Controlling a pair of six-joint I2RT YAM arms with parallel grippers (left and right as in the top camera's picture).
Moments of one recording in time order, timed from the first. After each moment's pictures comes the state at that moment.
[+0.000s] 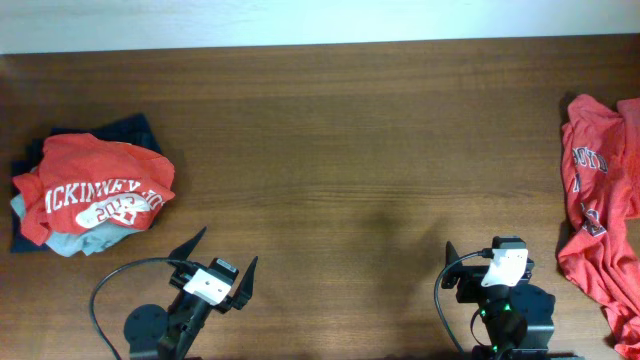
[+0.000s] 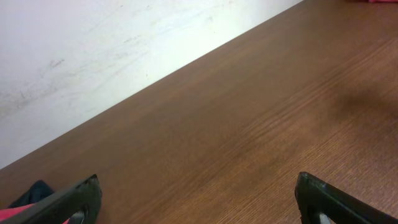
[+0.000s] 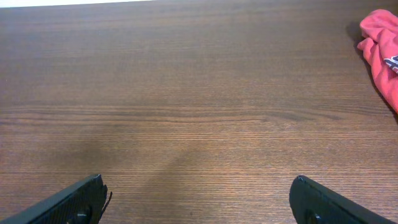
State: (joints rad) left arm 0.06 0.02 0.10 -0.28 0.50 0.42; right arm -0.05 0.02 0.16 -0.56 -0.06 0.03
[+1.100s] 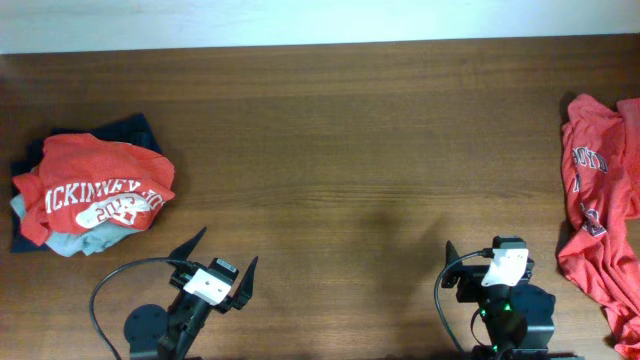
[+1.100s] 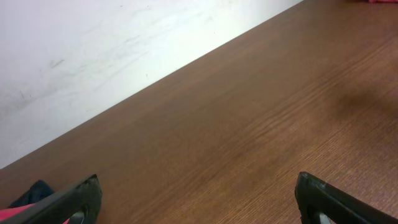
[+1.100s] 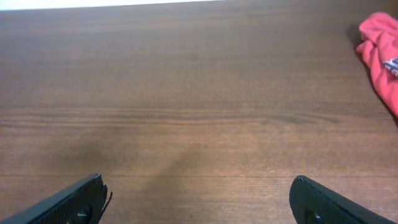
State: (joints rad) left arm 0.06 0.02 0.10 -0.28 0.50 0.42; right arm -0.05 0.02 0.15 -0.54 -0.06 0.03
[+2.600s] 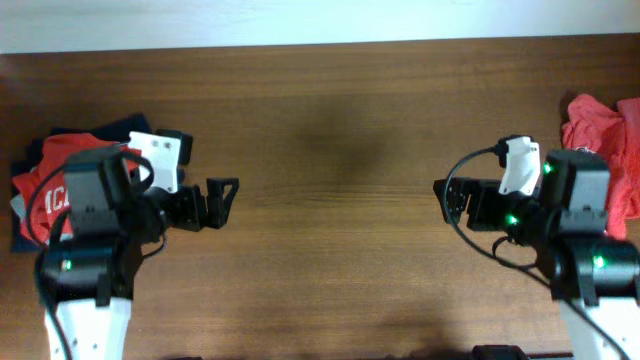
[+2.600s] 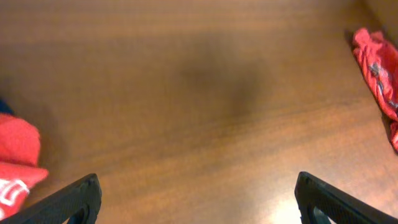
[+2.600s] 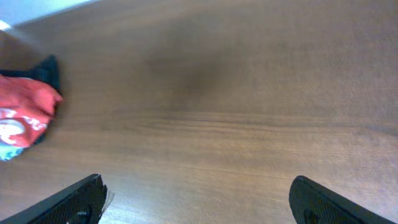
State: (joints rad) left arm 0.06 1.09 1.16 -0.89 0.47 0.05; right arm -0.04 1.03 1.11 -0.95 -0.35 0.16
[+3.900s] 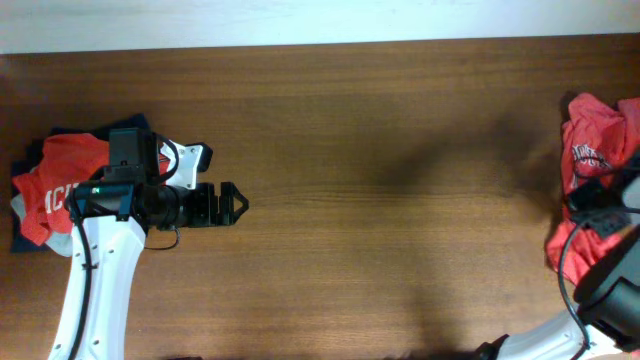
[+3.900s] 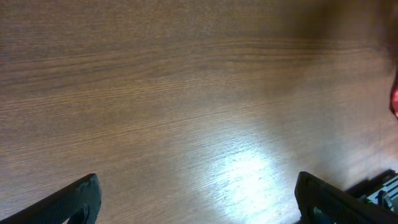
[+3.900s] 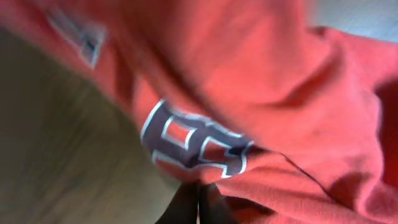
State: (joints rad) left arm 0.06 1.36 1.17 -1.06 0.47 0.05; right arm -0.66 1.89 1.27 -0.77 -0.02 0.37
